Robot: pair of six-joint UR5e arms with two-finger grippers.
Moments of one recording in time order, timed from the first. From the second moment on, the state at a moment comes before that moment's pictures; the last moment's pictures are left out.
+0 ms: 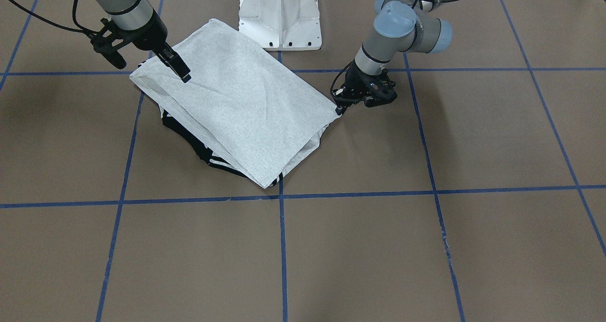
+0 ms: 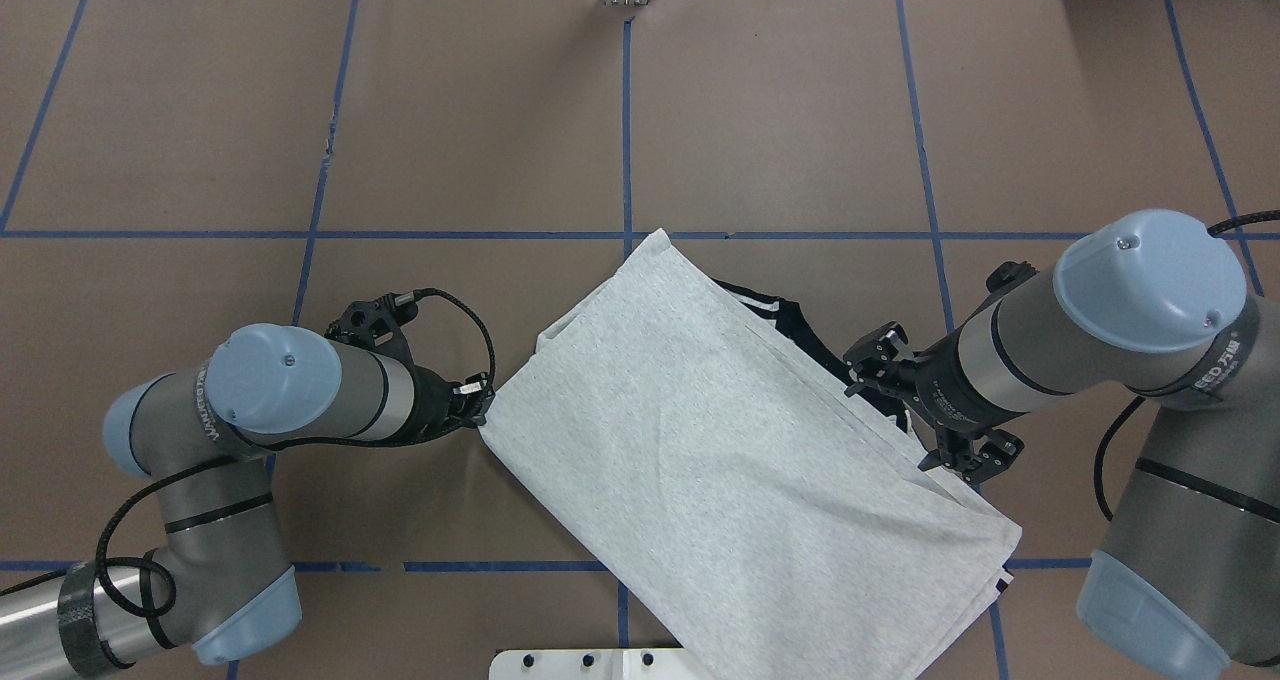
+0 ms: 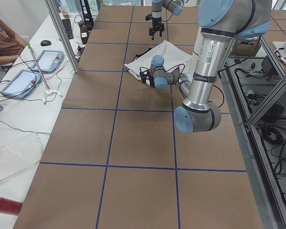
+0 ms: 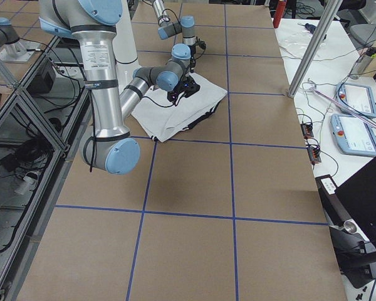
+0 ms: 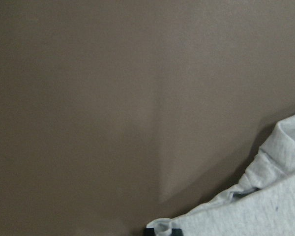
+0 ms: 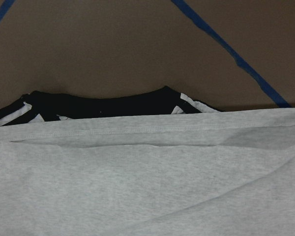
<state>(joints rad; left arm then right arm) -0.45 -1.90 -1.75 -2.11 -1.80 -1.70 0.57 -1.41 2.18 -1.52 2.05 2.03</state>
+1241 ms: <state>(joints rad) -0.81 -2.46 -1.01 -2.28 -1.71 -1.54 0.55 -1.26 2.12 -1.52 1.90 2.05</state>
